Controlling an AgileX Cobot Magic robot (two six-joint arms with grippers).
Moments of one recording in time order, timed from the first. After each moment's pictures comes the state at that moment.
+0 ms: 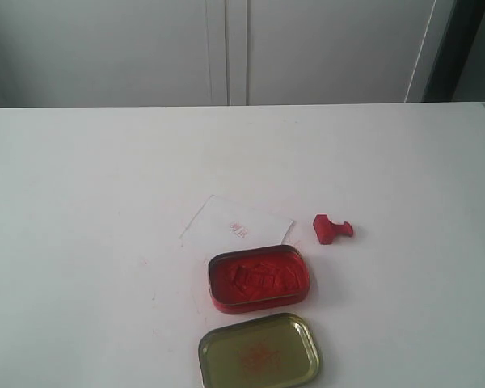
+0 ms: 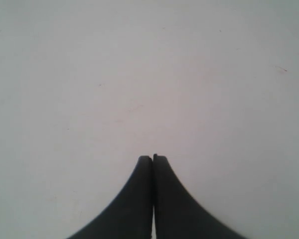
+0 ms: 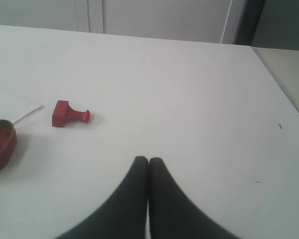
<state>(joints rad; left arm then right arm) -0.07 0.00 0.02 -0.06 0.52 0.08 0.06 0.00 -0.05 0.00 0.41 -0.03</state>
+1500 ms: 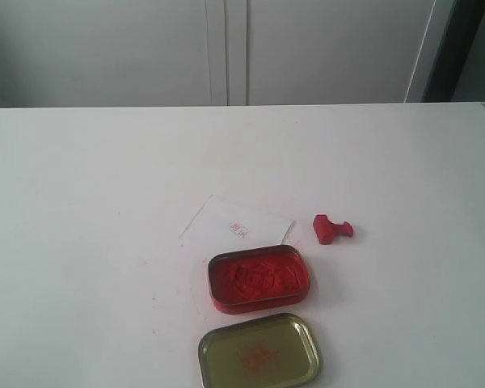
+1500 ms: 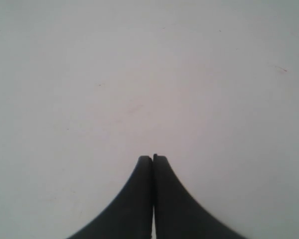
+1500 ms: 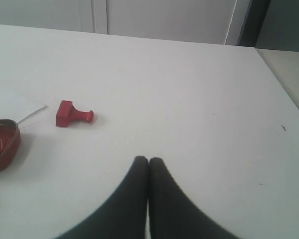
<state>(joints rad) -0.07 0.00 0.02 -0.06 0.52 0.08 0.07 0.00 -0.05 0.00 0.41 -0.03</state>
